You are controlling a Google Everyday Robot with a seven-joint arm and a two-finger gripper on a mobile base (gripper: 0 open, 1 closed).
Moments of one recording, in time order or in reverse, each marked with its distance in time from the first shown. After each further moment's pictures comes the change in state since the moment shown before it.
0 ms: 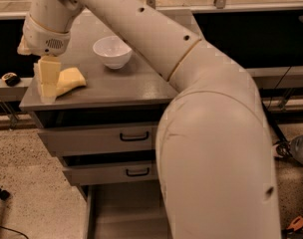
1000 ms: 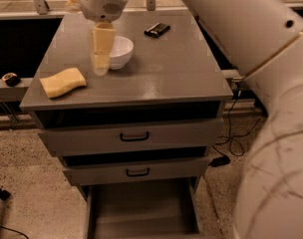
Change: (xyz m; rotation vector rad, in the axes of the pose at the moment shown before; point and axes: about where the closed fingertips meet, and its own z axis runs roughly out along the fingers) arm 0.059 0.033 -0.138 0.209 0.178 -0.027
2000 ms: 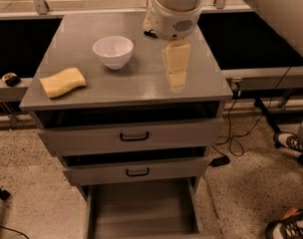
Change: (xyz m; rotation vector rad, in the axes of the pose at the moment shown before) arm 0.121 0.112 -0.079 -0.052 0.429 0.179
